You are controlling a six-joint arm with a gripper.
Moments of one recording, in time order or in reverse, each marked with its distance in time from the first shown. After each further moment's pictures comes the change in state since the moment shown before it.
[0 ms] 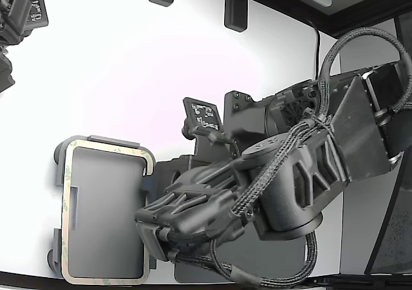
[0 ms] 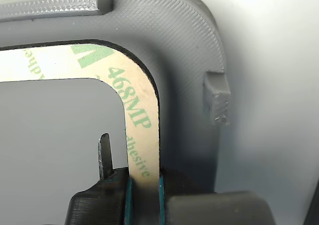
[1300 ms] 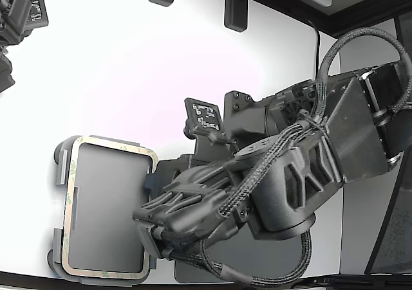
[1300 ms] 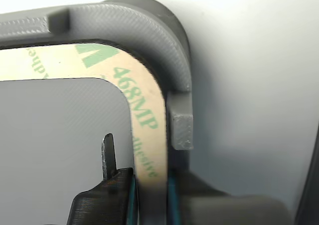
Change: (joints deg) arm 0.0 0.2 2.4 0.0 -0.2 0.9
